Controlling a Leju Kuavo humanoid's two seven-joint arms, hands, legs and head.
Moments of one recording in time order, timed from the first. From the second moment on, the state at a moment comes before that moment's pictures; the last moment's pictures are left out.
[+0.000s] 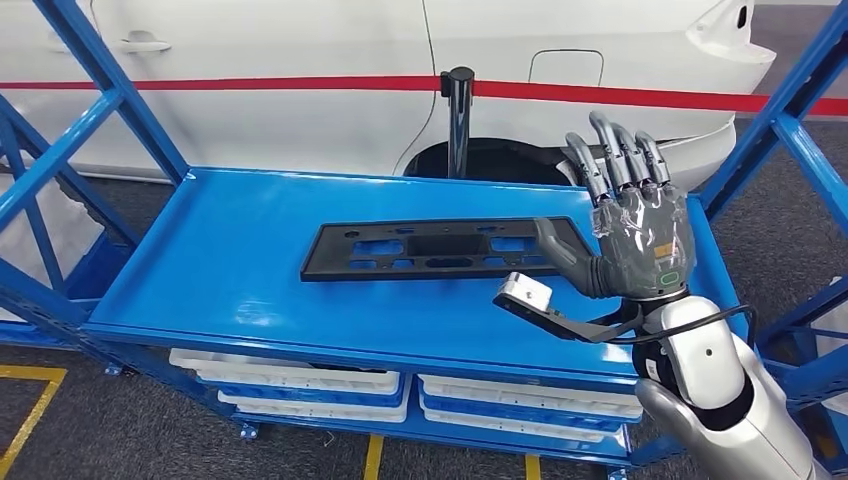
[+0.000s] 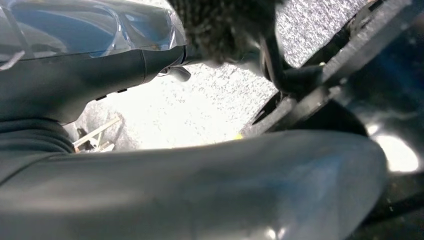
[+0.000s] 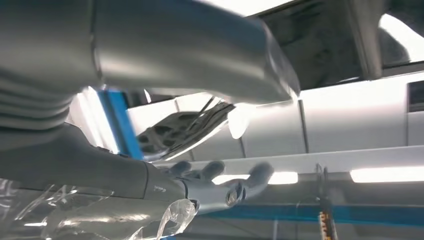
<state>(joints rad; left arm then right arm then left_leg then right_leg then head) -0.09 -0.08 0.93 -0.17 -1.51 -0.60 -0.03 -0.88 -0.50 0.81 -2.06 1.16 0.10 0.45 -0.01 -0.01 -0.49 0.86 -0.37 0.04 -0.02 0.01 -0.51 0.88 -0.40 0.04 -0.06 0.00</state>
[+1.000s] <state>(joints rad) -0.10 -0.09 0.93 -0.17 -1.51 -0.63 -0.01 -0.71 -0.47 0.83 -1.94 1.12 0.04 0.43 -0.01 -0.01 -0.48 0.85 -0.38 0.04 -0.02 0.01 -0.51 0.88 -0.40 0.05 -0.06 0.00</state>
